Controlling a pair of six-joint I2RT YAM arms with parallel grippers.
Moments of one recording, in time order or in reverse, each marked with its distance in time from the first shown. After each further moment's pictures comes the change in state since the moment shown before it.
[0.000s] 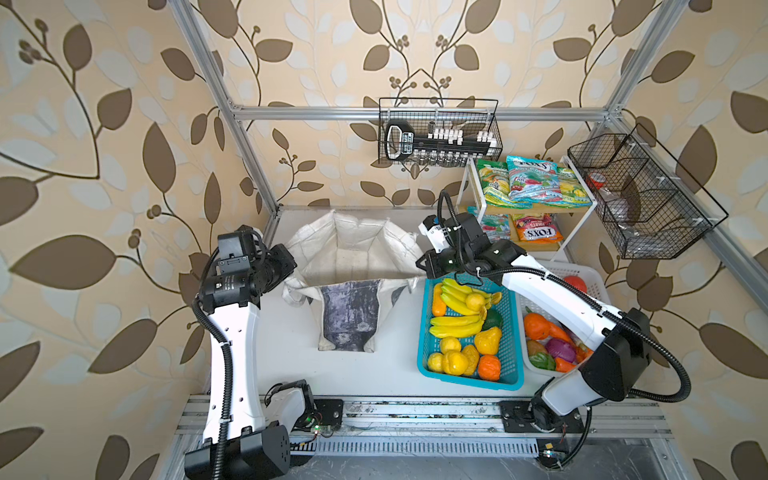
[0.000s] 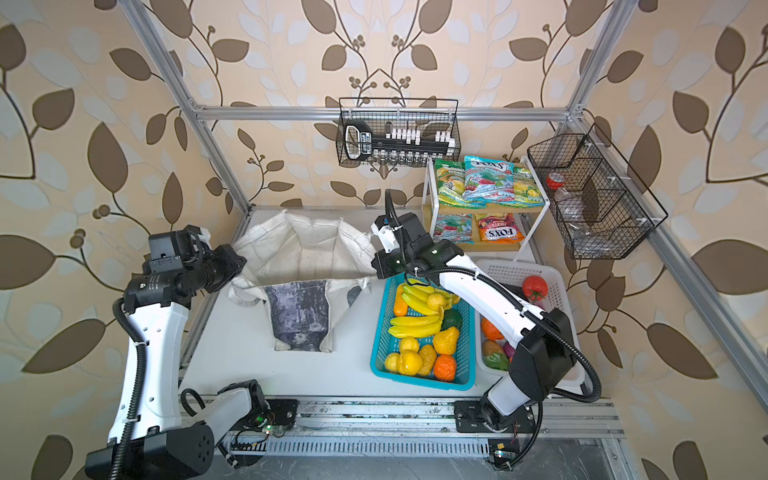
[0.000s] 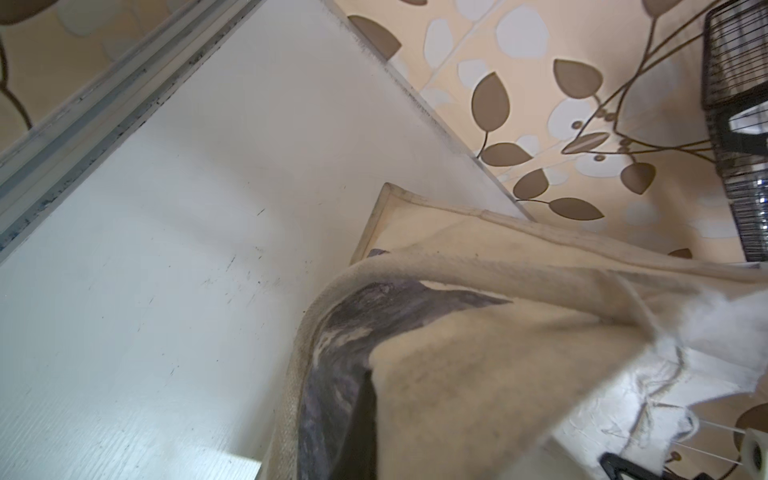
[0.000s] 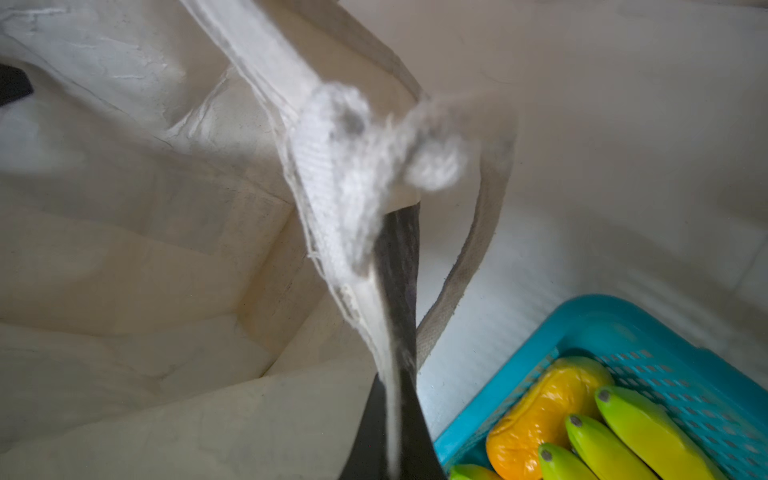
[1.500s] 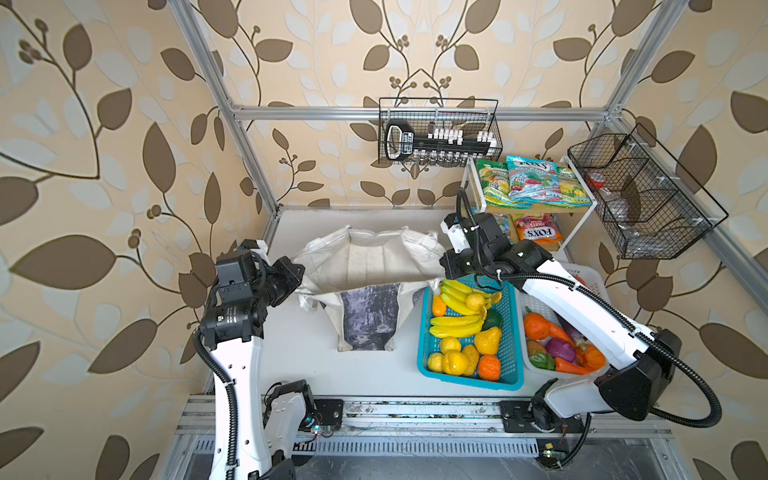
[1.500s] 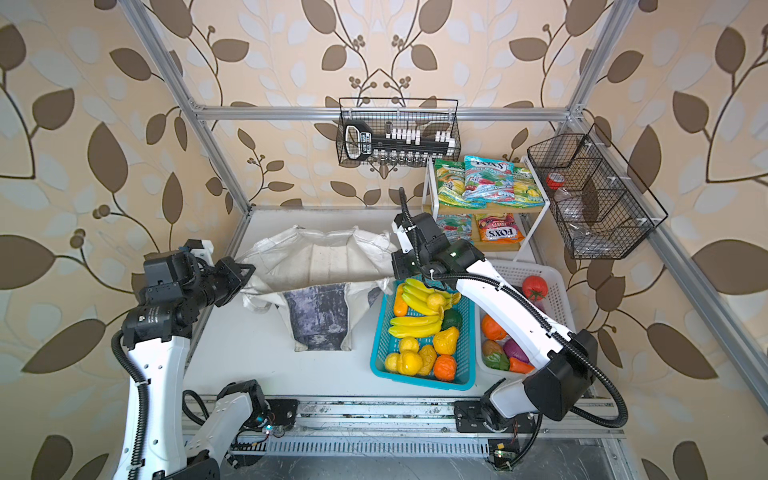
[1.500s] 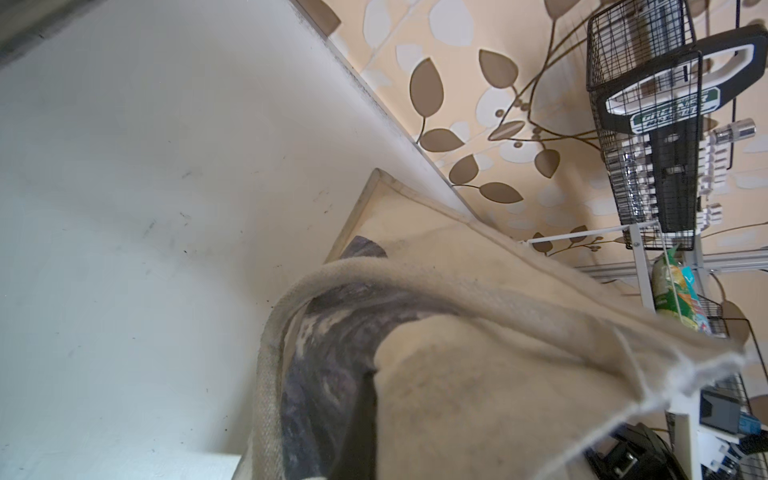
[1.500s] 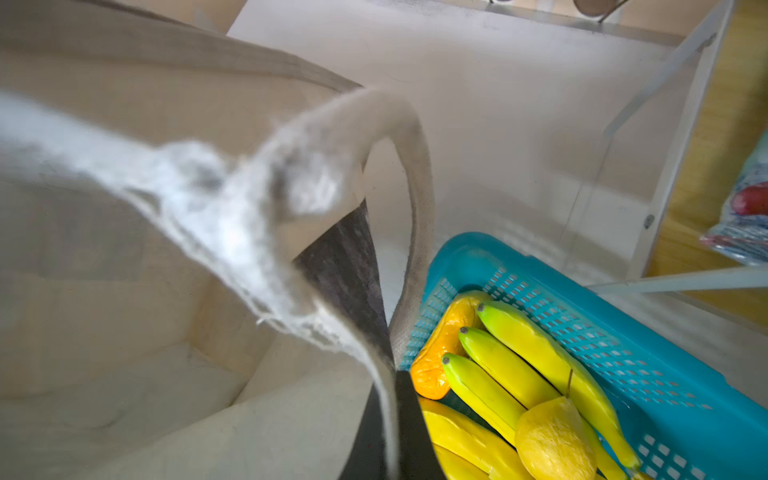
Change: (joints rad) left arm 0.002 -0.161 -0.126 0.069 0.171 -0.116; right arm 0.015 -0.107 0.016 -0.152 0.190 -0.001
